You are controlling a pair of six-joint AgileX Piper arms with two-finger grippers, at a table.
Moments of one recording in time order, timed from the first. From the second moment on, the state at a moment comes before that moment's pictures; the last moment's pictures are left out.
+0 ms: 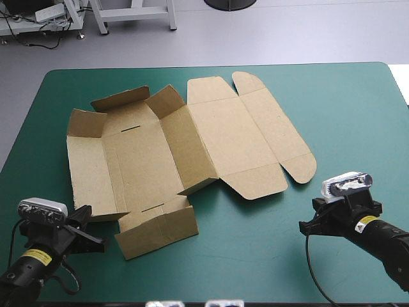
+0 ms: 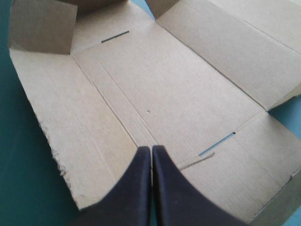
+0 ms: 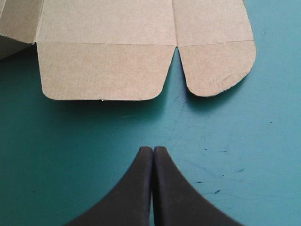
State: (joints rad) left arm -0.15 0.42 -0.50 -0.11 0.66 0.07; right arm 0.23 0.71 -0.60 0.24 0.66 -0.17
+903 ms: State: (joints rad) left arm -0.01 1.04 -1.03 -0.25 0.95 -0.08; right arm 0.23 0.79 -0.60 0.25 0.68 -0.17
